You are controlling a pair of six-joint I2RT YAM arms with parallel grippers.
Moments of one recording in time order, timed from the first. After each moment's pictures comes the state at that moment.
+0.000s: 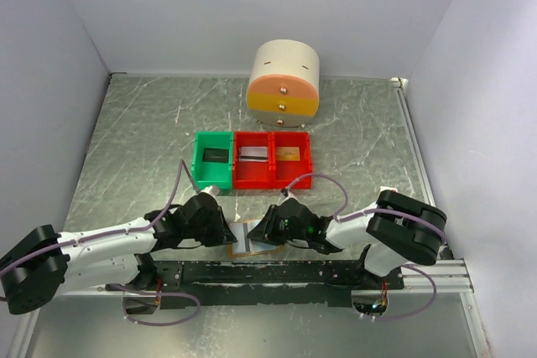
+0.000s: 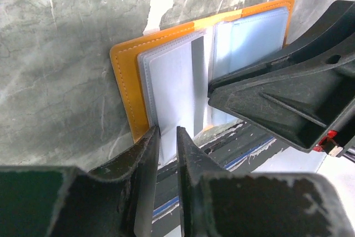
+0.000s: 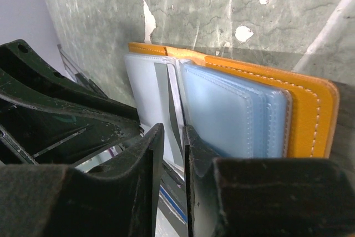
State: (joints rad) left arm -0.97 1.01 0.31 -0.15 0.07 -1.14; right arm 1.08 1.51 0.29 0.61 -0.07 1.33
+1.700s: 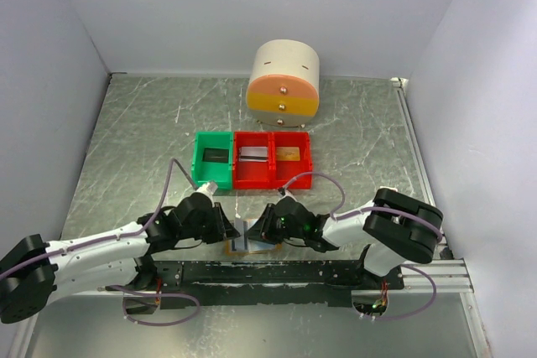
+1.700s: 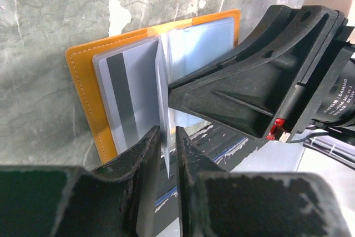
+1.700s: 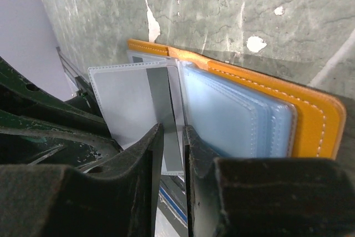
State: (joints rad) left arm -0.97 0.92 0.30 -0.12 0.05 -1.14; right arm 1.08 1.53 0.33 0.57 -0.07 1.34
